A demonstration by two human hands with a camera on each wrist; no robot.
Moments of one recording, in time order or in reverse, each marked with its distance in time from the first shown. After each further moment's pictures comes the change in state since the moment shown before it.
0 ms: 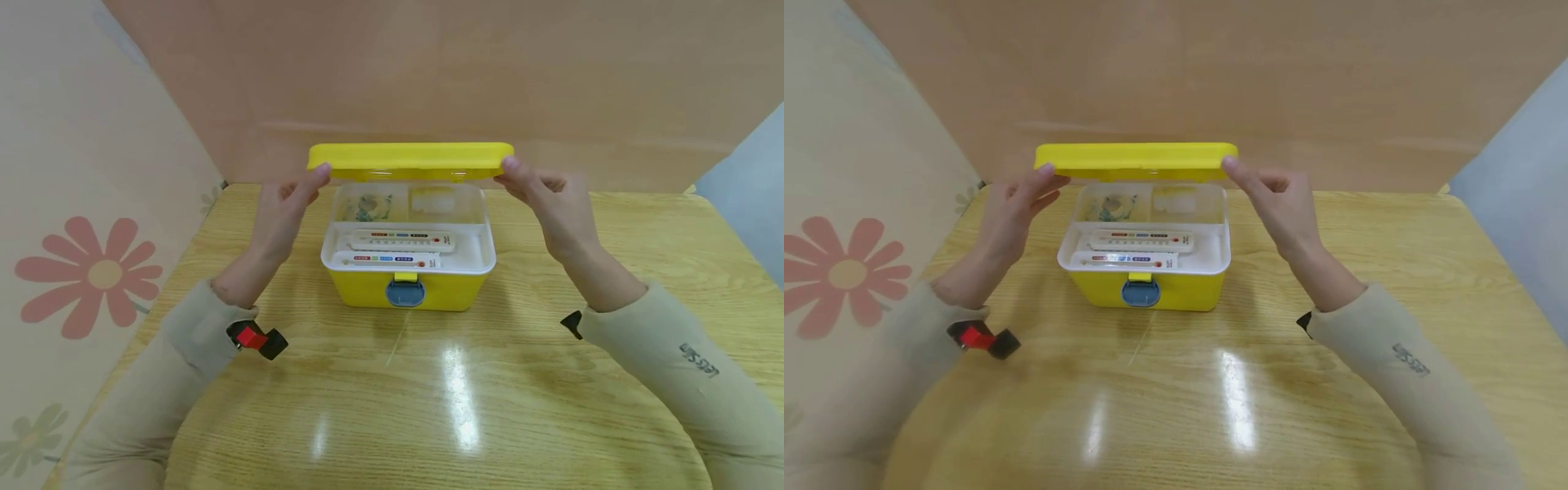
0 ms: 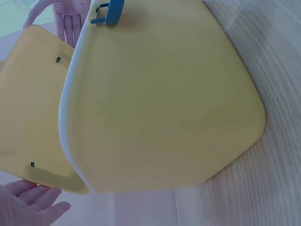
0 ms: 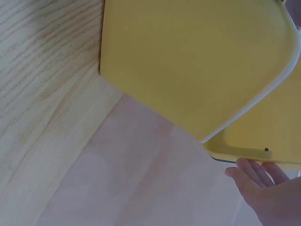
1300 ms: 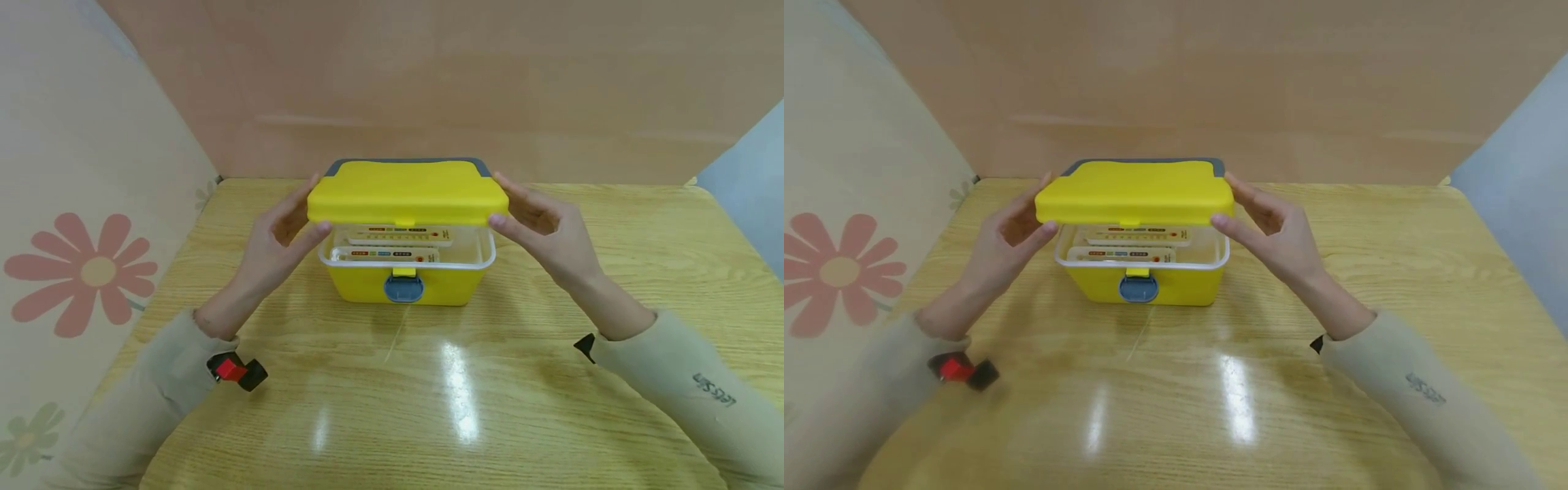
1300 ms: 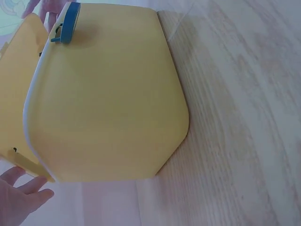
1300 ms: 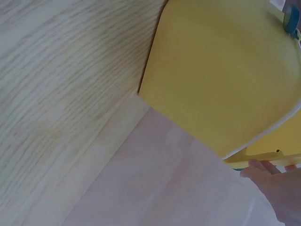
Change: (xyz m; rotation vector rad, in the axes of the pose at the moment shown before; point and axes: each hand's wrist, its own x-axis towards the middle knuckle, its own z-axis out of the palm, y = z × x) left_hand -0.034 -0.029 -0.014 0.001 -0.211 0.192; right_hand -0.037 0.014 -0.012 -0.214 -0.171 -0.019
